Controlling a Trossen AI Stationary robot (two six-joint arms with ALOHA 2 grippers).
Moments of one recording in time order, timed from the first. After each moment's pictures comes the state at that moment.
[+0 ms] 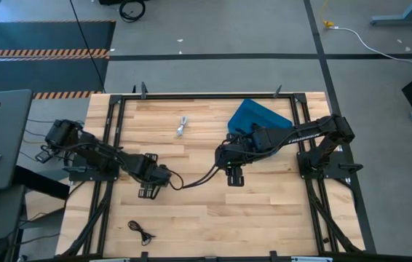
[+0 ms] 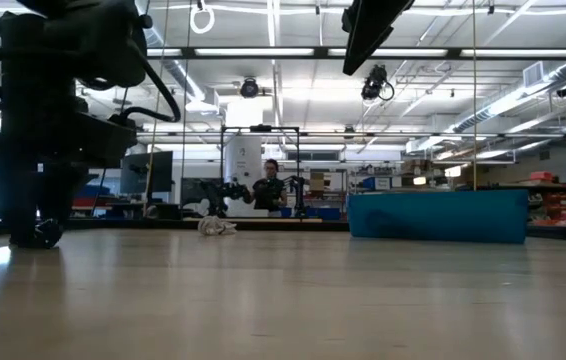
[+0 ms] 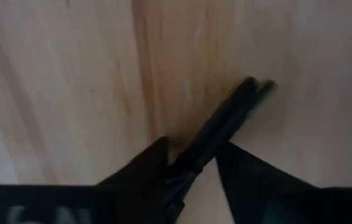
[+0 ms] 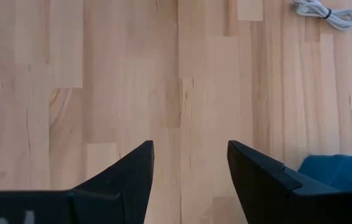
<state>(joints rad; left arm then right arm) -0.29 1.53 0.71 -0.72 -0.12 -0.20 0.20 1.72 1.64 -1.09 0.17 0.18</state>
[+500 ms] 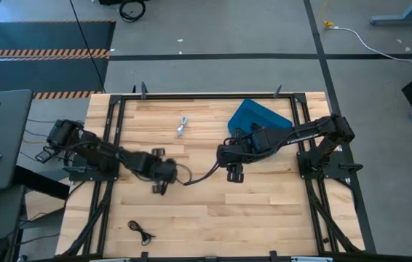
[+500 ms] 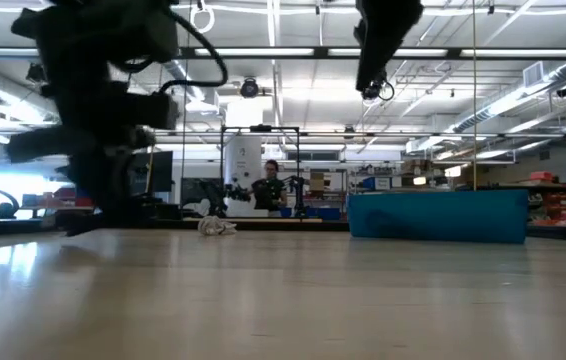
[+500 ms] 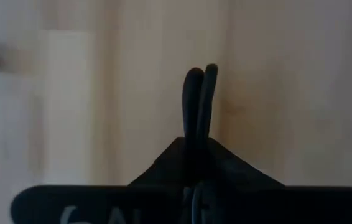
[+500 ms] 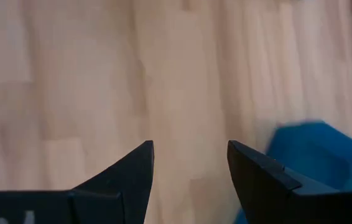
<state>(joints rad) -0.26 1.53 0.78 -0.62 -0.32 -0.25 0.18 1.72 1.60 -1.15 0.29 0.28</state>
